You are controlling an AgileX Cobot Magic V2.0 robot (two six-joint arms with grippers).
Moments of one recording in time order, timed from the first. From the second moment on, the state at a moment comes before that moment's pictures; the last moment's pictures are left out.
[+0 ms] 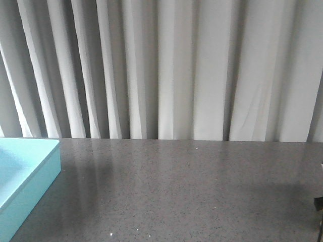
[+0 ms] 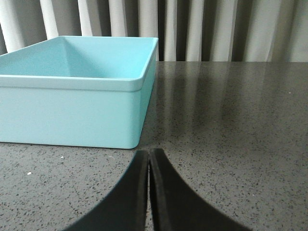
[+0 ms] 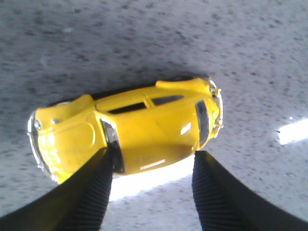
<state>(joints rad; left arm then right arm) 0.06 -0.01 0.02 0.04 0.18 -0.12 -0.22 1.98 -1.58 -0.32 1.18 0.17</state>
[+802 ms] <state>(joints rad) 0.06 -0.01 0.02 0.04 0.18 -0.12 -0.25 1.76 -1.82 0.24 1.08 -0.06</state>
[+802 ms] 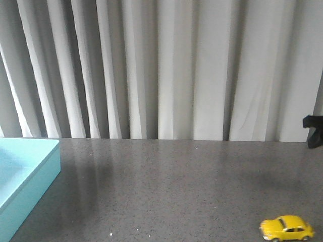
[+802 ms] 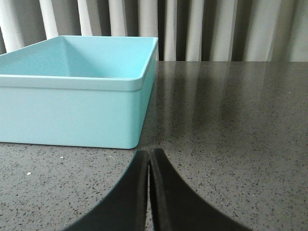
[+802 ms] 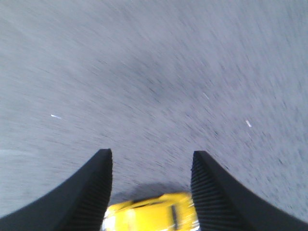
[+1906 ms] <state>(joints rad) 0.06 -0.01 0.02 0.04 0.18 -0.12 -0.25 0.62 -0.70 0.43 0.79 -0.47</state>
